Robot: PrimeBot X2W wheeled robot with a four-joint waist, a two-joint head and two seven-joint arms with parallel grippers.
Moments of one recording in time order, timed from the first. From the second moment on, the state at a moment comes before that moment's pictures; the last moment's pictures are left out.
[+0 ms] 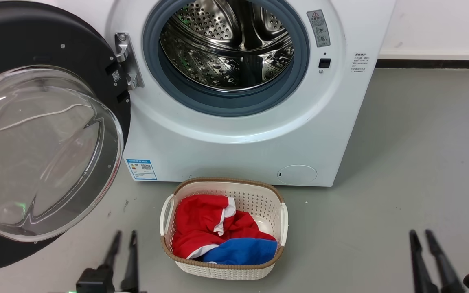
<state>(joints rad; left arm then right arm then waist) 0.12 0.05 0.01 0.11 -0.02 -0.02 -0.26 0.23 -0.05 -0.08 -0.05 0.12 0.13 -0.26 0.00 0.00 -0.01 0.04</state>
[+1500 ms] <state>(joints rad) 0.03 0.05 0.05 0.20 -0.76 -0.07 -0.08 0.10 -0.07 -0.05 0.10 0.84 0.13 -0.12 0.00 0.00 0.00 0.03</state>
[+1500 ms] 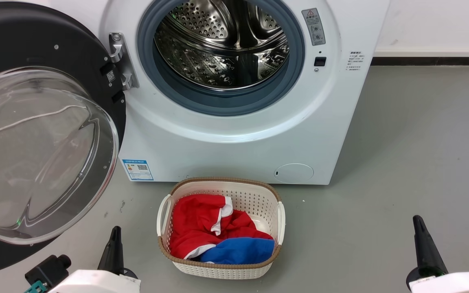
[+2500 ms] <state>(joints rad) -0.03 0.05 0.08 0.22 -1.13 -0.10 0.00 0.01 -0.08 -0.06 0.17 1.20 0.13 -0.03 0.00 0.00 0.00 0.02</state>
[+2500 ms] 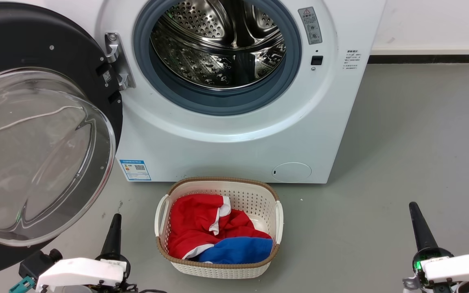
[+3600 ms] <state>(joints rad) -0.07 0.05 0.10 0.24 -1.44 -0.12 0.08 -0.06 -0.08 -0.07 0.22 1.49 0.13 0.04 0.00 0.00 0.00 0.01</state>
